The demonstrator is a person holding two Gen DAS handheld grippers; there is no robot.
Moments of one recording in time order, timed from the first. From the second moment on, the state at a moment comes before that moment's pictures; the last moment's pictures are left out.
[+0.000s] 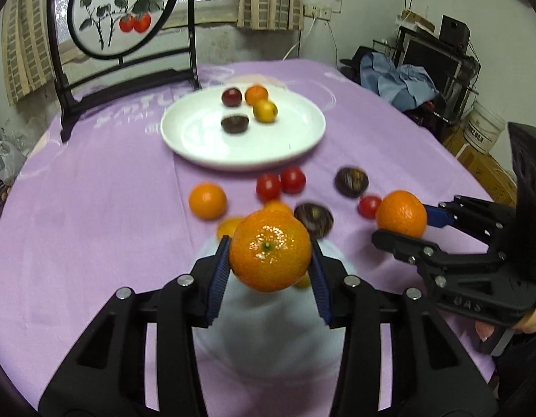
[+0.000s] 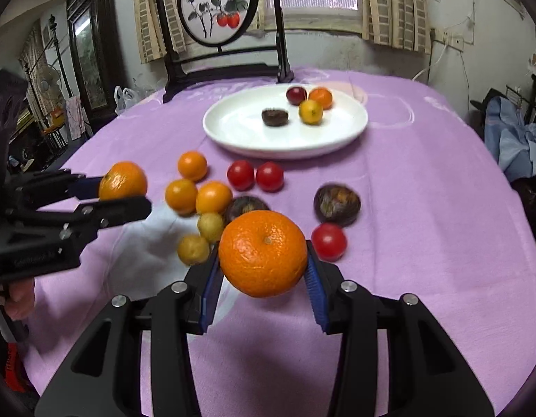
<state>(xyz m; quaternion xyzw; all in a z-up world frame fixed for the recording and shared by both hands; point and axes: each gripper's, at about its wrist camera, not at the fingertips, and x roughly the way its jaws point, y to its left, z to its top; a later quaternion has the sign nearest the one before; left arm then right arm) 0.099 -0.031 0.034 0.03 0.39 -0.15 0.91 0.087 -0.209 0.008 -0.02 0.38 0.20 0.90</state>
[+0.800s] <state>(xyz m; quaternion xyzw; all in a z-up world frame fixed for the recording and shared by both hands) 0.253 -0.027 0.012 -0.05 0.43 -0.06 0.90 0.243 -0.182 0.000 -0.07 0.40 0.15 0.90</state>
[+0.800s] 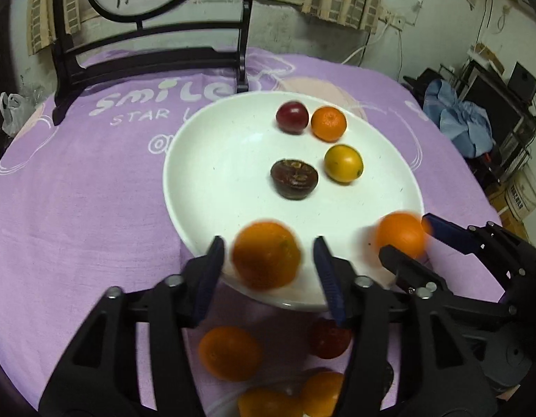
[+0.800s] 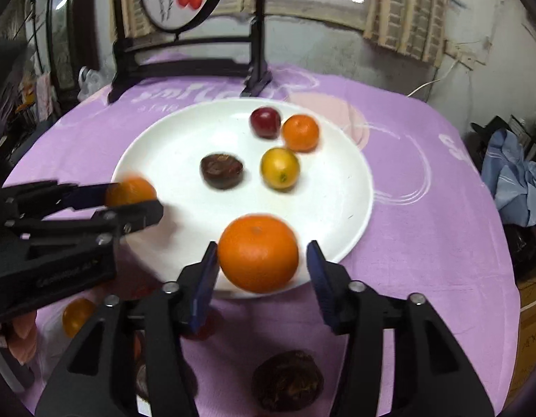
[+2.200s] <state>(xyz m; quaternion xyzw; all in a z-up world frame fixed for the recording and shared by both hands) 0.116 0.022 -0.013 -0.07 0.41 -0.06 0.91 0.136 -0.213 -0.035 -0.07 0.44 0.12 0.89</state>
